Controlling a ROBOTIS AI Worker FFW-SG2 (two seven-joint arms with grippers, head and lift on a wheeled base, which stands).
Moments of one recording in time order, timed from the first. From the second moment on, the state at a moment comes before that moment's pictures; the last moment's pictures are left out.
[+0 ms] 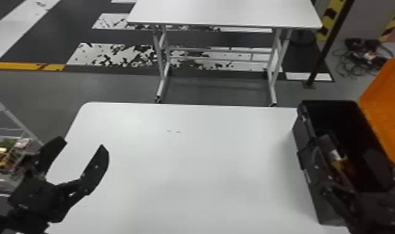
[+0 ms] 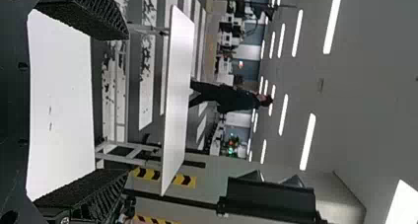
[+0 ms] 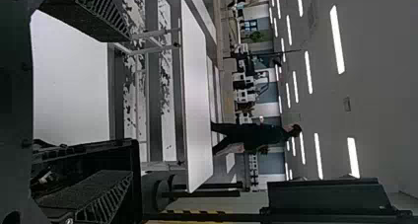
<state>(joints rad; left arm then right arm) 0.80 0.09 0.31 -2.20 0.38 -0.05 -0.44 0.88 0.00 -0.04 -2.34 -0.11 -0.01 0.10</state>
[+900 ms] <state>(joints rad) 0.87 0.11 0.16 -2.27 0.29 0.00 -0.28 0.91 -0.01 0.09 -2.30 0.03 0.02 -0.03</state>
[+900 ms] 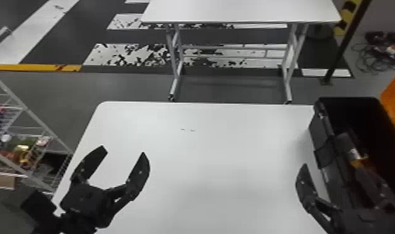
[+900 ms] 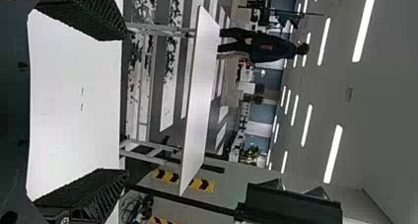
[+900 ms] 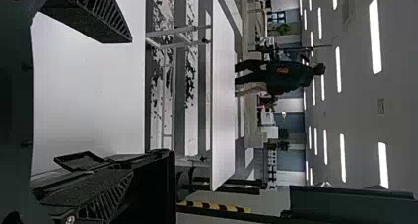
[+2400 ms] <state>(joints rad) 0.90 0.15 0.15 -2.28 0.30 -0.02 -0.29 1.01 -0.03 0.08 -2.36 -0.05 -0.10 0.00</state>
